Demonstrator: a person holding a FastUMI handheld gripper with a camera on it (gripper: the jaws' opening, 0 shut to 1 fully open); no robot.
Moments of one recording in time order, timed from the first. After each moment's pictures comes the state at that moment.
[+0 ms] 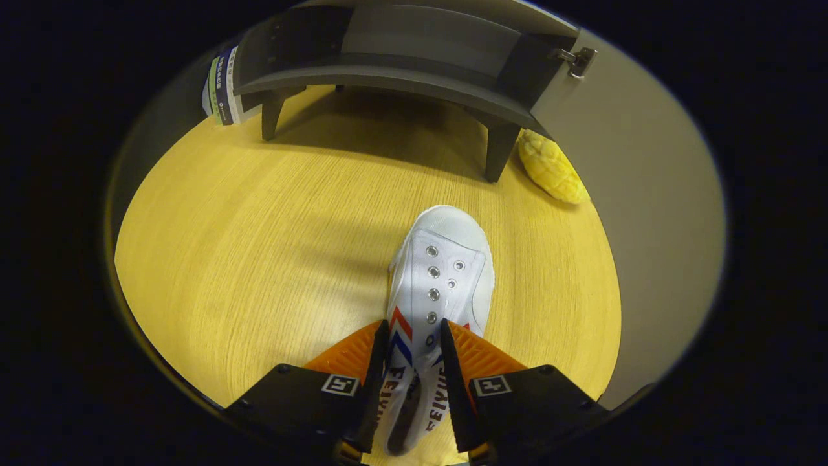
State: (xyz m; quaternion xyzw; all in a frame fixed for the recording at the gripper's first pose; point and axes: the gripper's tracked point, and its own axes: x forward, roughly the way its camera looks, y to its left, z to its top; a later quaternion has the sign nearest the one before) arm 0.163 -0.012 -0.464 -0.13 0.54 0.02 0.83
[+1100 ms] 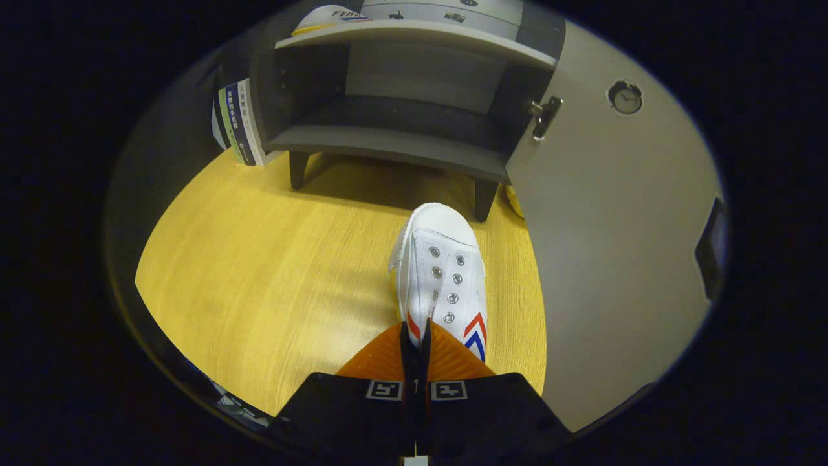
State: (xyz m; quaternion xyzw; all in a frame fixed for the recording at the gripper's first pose) arm 0.177 0.018 -0.383 -0.10 0.47 0.04 0.87
